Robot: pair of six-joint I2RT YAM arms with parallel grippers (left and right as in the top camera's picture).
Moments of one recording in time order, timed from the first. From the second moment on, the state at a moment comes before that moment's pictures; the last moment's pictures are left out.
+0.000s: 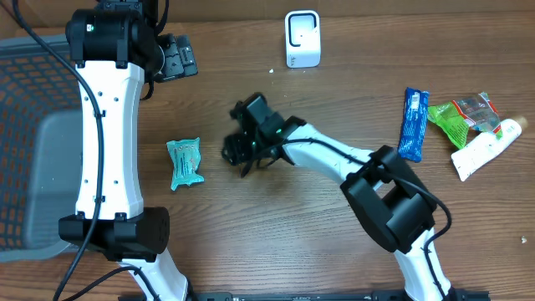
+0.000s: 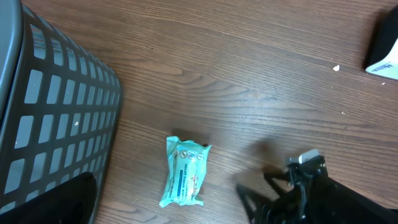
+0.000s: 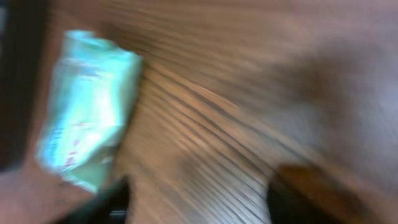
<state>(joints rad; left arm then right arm) -0.06 1.92 2.33 -1.55 -0.17 -0.33 0.74 2.20 1.55 -0.29 -0.40 0.43</state>
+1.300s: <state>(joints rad) -0.06 1.92 2.33 -1.55 -0.17 -0.33 1.01 2.34 1.57 0.12 -0.15 -0.31</state>
